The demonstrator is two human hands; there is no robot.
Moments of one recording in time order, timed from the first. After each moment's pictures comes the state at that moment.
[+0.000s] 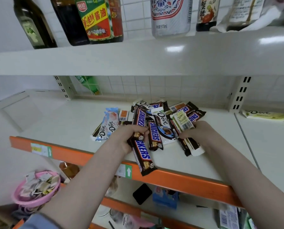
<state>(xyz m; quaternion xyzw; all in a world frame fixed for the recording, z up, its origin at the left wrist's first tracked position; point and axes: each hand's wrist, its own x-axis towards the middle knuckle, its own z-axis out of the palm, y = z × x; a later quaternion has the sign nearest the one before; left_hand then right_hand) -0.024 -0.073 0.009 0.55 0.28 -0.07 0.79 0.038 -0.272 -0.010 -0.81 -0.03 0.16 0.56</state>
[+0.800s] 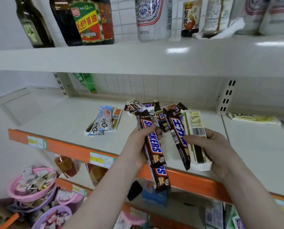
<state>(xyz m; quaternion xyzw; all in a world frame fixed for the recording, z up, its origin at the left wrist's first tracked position) -0.051 -0.153 0.001 0.49 0.21 0.00 0.85 -0.029 -0.328 0.011 -0.66 -0.02 0.17 0.73</state>
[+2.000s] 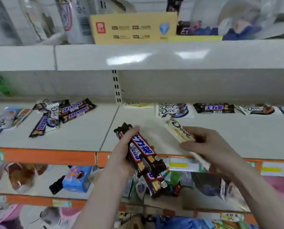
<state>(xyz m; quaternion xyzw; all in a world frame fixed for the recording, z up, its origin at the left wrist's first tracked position) -0.094 -0.467 0.000 0.40 0.24 -0.13 0.88 -0.089 -0.671 0.020 -0.80 -0.06 0.07 0.59</state>
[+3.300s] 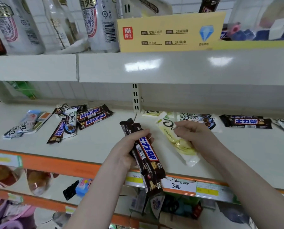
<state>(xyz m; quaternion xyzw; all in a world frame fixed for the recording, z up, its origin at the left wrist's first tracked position) -0.036 -0.416 0.009 0.47 0.23 -0.15 0.84 0.003 -0.603 0.007 -0.73 -0.07 0.08 0.67</state>
